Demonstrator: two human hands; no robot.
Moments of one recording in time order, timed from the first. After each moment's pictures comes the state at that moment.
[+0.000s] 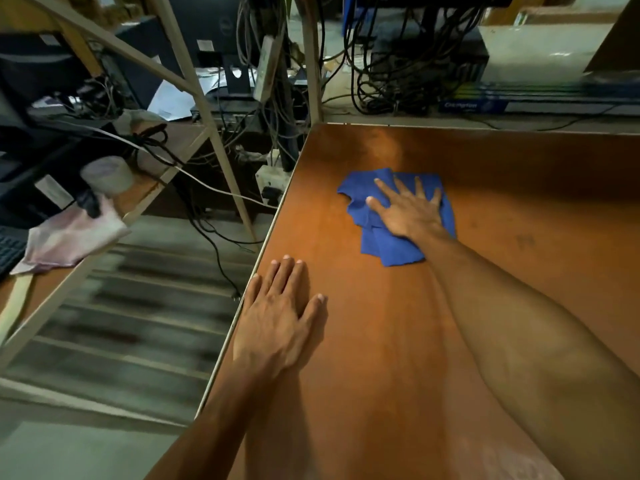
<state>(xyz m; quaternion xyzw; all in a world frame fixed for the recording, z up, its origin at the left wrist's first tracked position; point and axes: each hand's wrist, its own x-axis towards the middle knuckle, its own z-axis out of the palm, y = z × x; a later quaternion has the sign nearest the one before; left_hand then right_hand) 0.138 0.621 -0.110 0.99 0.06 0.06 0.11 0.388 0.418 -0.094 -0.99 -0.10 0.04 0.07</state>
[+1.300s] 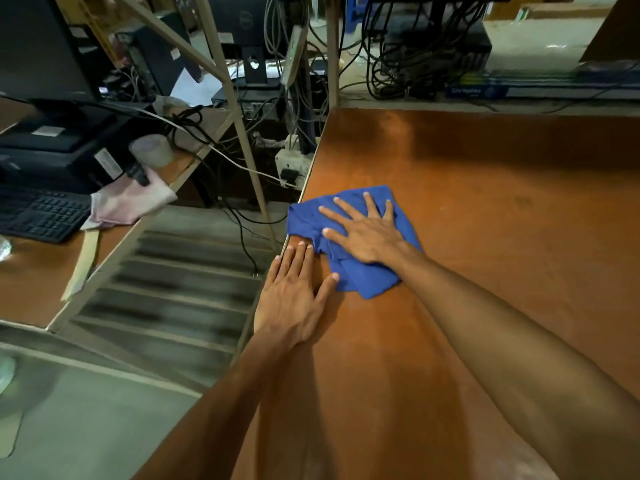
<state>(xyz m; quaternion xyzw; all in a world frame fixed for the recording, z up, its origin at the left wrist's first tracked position) 0.064 0.642 -0.118 0.99 0.05 0.06 0.11 0.224 0.497 -0.094 -0.95 -0.28 0.06 0.07</state>
